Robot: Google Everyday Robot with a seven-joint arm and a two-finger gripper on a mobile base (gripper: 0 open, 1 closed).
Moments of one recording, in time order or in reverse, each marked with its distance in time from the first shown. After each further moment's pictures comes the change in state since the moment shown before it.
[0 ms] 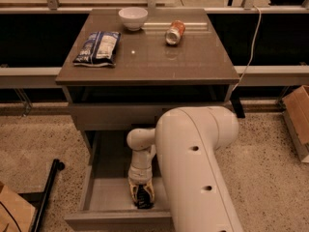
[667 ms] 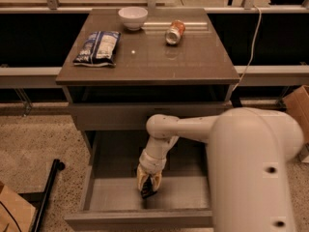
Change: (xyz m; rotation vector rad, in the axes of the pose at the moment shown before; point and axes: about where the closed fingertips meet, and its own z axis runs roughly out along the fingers) arm 0.042 -0.013 -0.081 -0.175 -0.136 -0.202
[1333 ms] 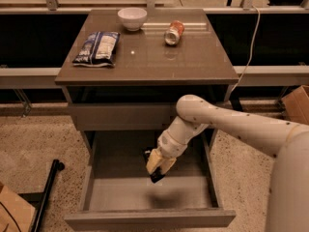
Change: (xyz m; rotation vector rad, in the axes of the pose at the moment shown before) arm 0.035 0.009 -0.111 -0.193 -0.153 -0.269
